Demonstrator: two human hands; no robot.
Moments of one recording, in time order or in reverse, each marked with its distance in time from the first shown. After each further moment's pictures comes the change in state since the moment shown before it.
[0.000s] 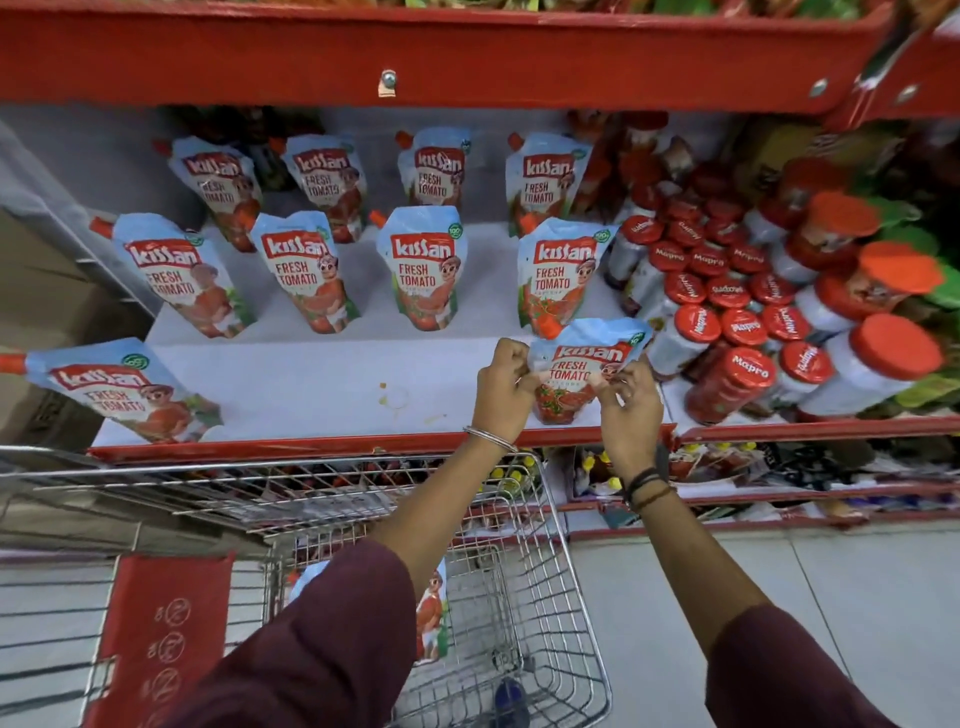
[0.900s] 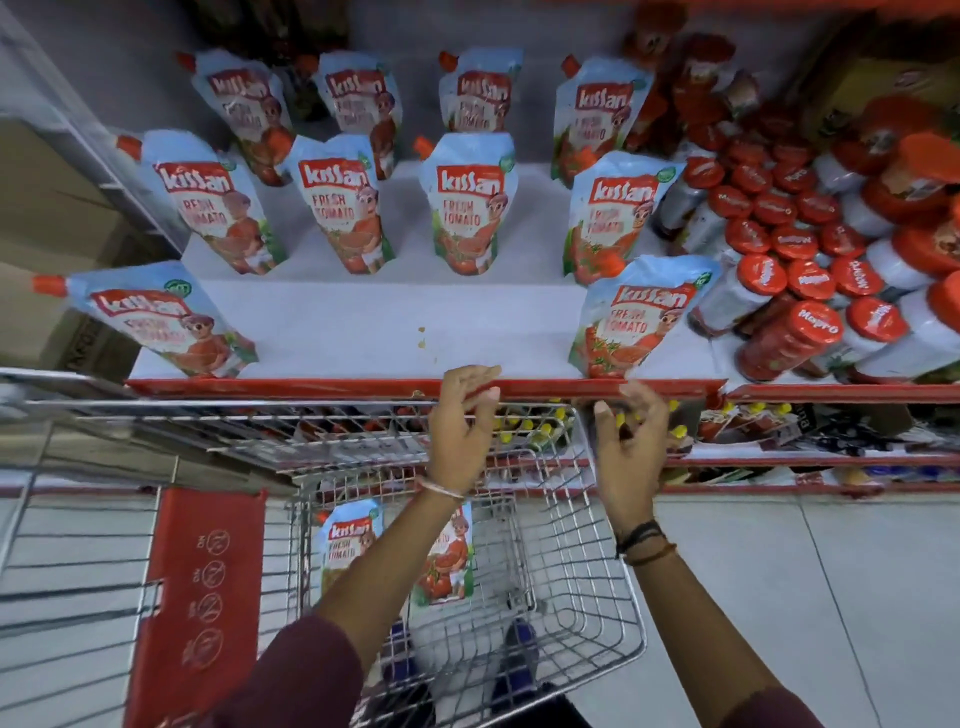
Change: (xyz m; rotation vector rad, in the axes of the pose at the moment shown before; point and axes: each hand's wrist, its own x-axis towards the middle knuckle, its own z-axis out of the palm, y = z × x) left_hand -0.098 -0.050 -0.080 -0.201 0.090 -0.043; right_hand -0.106 0.006 0.024 0.036 0.024 0.057
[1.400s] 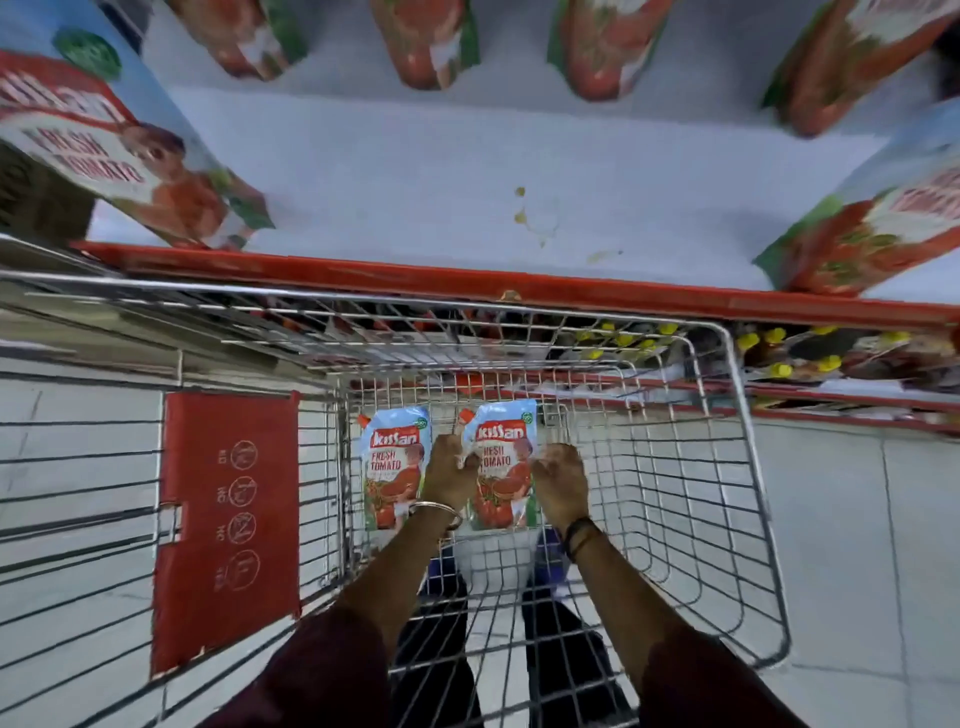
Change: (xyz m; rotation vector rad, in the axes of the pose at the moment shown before) left_hand -0.094 -0.247 -0.087 0.393 -0.095 -0.826; right_hand -0.126 0.203 0.130 -0.398 -0.514 0.616
